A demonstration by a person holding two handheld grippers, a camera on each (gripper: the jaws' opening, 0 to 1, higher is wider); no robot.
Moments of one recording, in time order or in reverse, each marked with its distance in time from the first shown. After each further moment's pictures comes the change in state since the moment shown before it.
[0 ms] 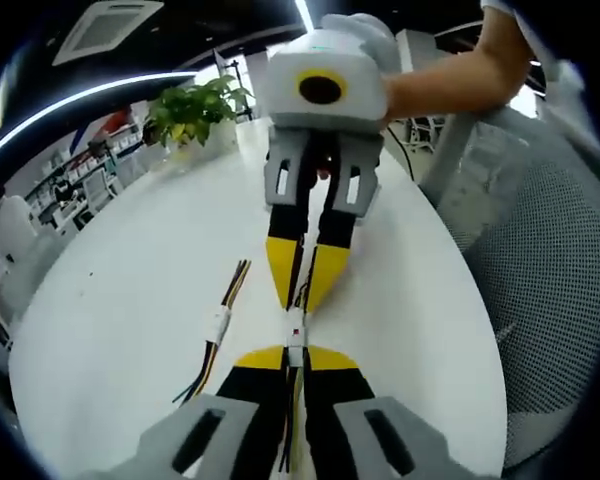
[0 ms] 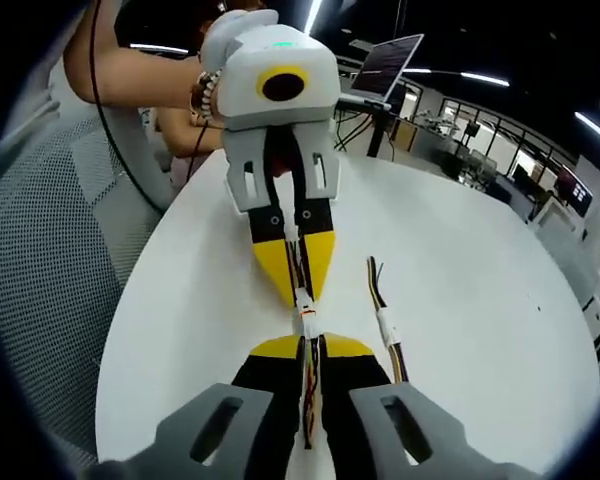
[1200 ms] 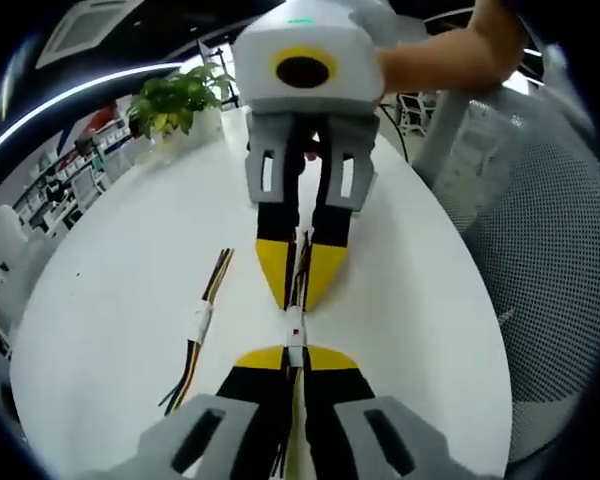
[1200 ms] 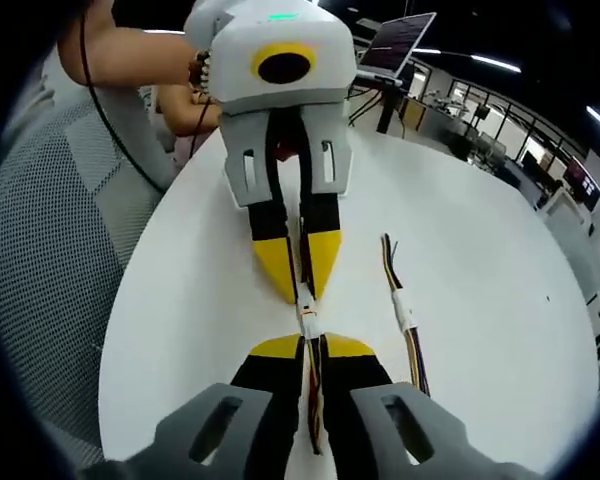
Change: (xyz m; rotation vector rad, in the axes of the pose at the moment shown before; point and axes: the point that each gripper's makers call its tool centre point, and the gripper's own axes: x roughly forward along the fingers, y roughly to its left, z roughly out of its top) left arm 0.013 -0.009 -0.008 0.034 0.068 -0.035; right arm 0.006 0.007 -0.014 0.016 0.105 0.029
